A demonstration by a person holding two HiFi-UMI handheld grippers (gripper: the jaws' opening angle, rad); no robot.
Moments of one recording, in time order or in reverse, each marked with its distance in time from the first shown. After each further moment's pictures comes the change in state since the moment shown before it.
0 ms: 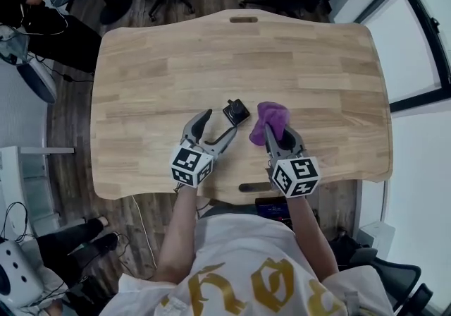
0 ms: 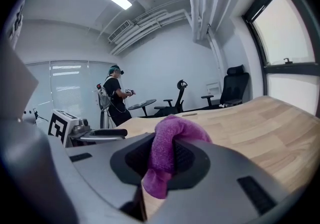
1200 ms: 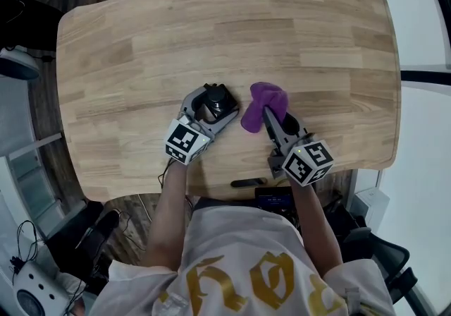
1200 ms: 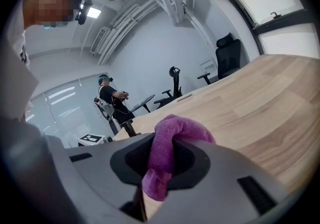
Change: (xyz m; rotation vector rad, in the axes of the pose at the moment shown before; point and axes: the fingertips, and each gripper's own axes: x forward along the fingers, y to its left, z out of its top) left arm 0.106 0.020 -0.075 0.066 0.107 -0.252; right arm 0.058 -0.061 -0.045 0.284 0.081 0.099
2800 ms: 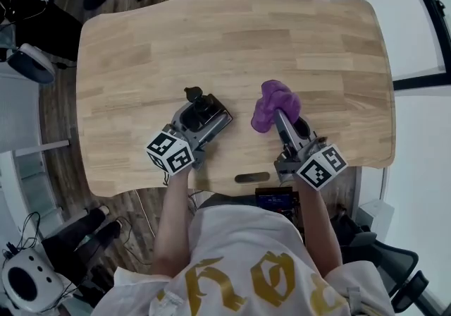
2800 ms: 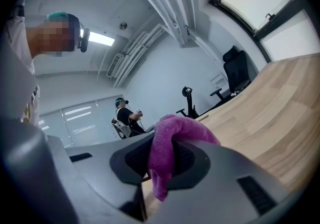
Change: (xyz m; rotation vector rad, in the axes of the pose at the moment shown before) left arm -0.092 -0.024 0.060 -0.362 -0.213 0.047; right arm -0.069 0.060 0.056 0.034 -0.246 0.180
